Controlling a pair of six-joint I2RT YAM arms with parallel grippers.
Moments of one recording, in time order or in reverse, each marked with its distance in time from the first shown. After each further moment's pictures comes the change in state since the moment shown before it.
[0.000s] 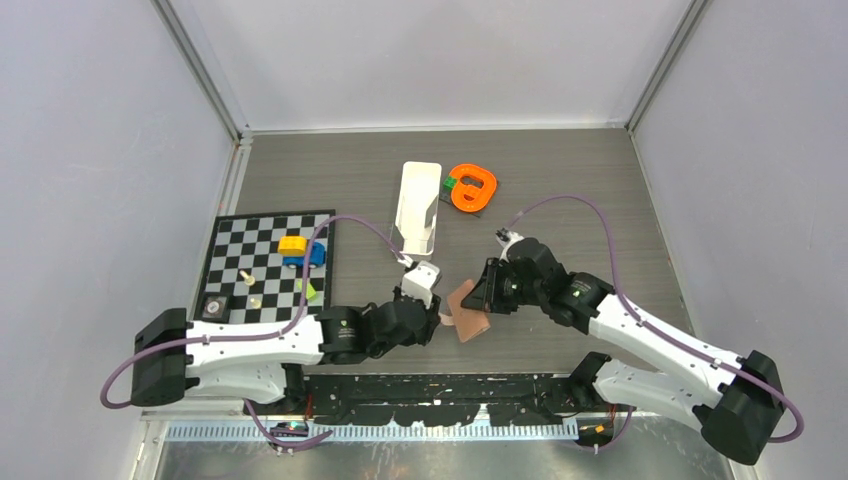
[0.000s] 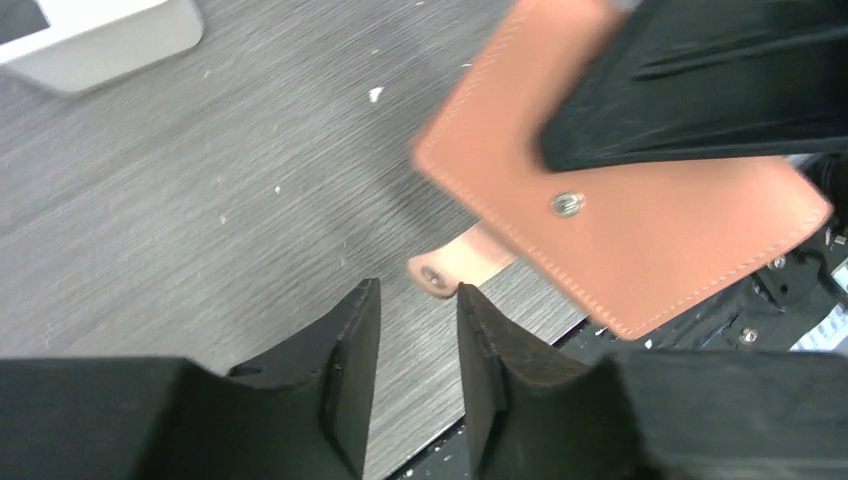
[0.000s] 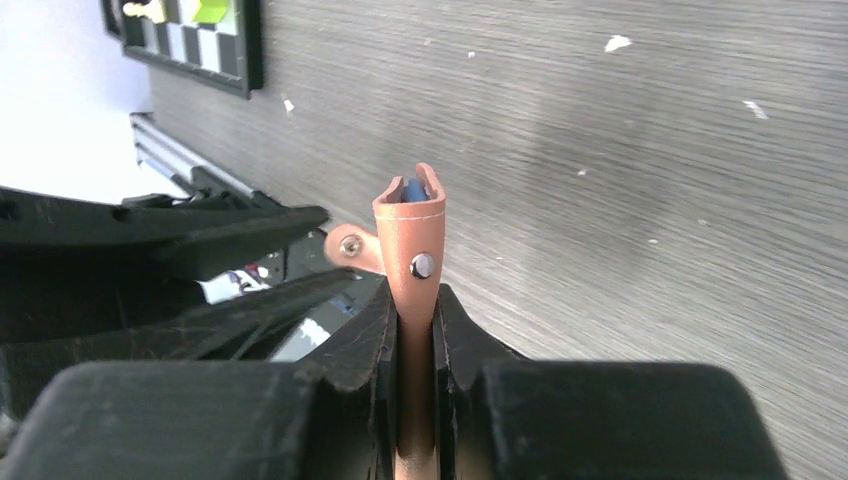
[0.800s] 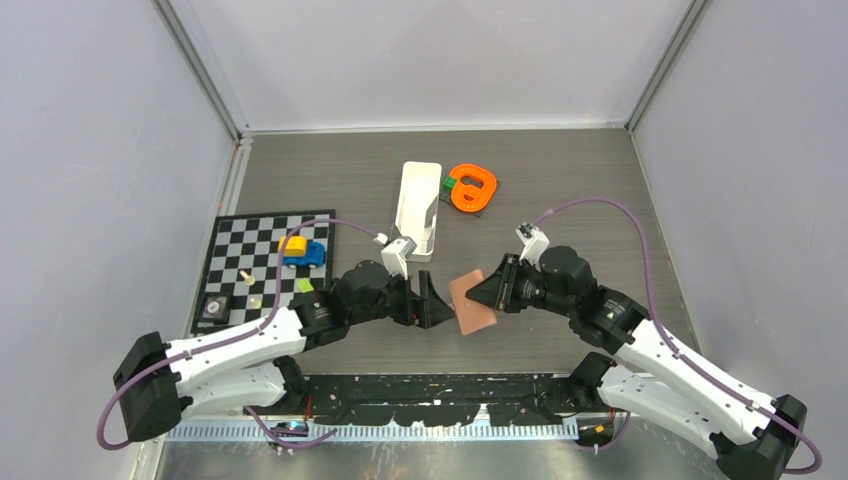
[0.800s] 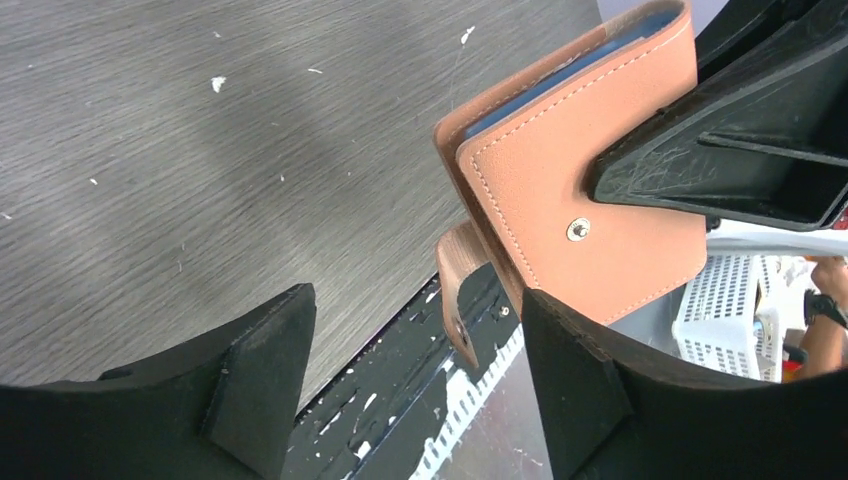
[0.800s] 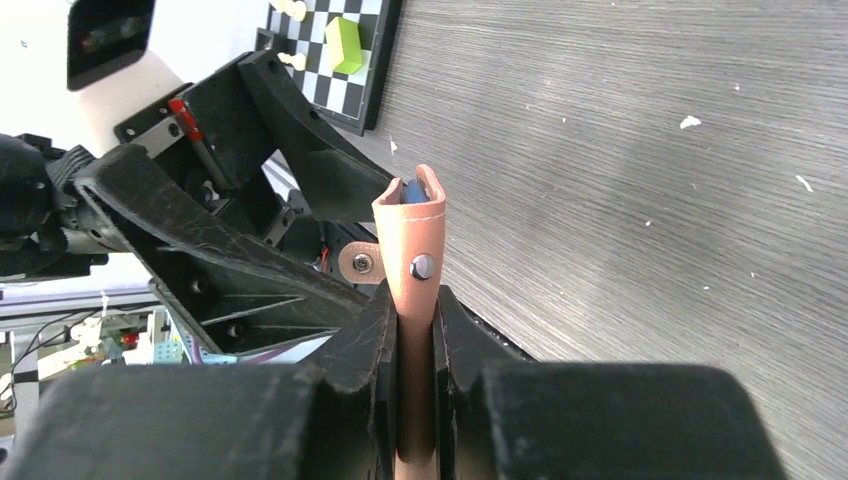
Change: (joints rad) left arm 0.306 -0.140 -0.086 0.126 0.551 -0.278; right arm 0.000 -0.243 -0.027 0.032 0.025 0.001
